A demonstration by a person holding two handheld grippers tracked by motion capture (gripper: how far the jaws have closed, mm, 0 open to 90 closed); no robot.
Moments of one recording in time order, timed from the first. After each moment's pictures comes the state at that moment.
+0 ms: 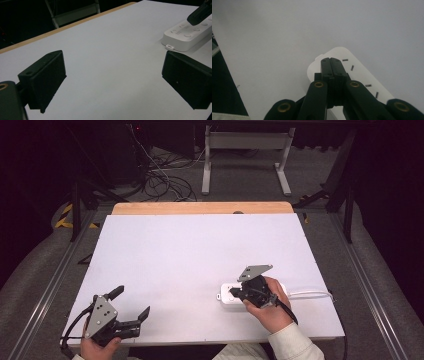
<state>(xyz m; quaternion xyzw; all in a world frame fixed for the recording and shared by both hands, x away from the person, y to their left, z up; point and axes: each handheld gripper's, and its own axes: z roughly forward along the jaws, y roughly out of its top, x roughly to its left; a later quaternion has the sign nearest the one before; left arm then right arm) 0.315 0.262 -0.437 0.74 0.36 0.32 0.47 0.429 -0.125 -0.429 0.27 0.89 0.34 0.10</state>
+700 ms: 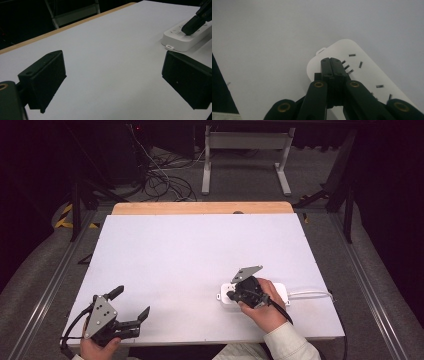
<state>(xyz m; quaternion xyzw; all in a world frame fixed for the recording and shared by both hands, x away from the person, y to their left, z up) 0.315 0.263 -0.437 0.74 0.35 0.32 0.47 0.435 -0.114 -0.444 0.27 0.91 0.31 0.09</state>
